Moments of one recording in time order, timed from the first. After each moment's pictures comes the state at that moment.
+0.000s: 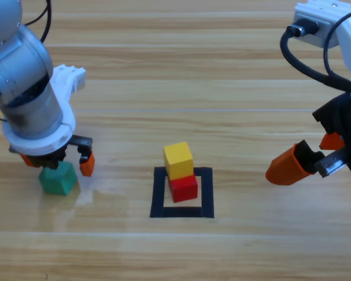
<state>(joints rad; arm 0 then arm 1) -0.57 1.91 -1.13 0.64 0.17 -0.48 1.02 1.60 -1.24 0.76 -0.06 0.35</state>
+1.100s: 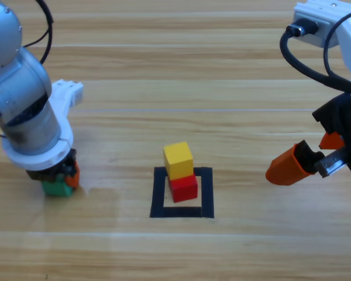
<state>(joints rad) -0.57 1.93 -1.05 0.54 0.17 -0.48 1.02 1.60 -1.24 0.76 -0.06 0.34</state>
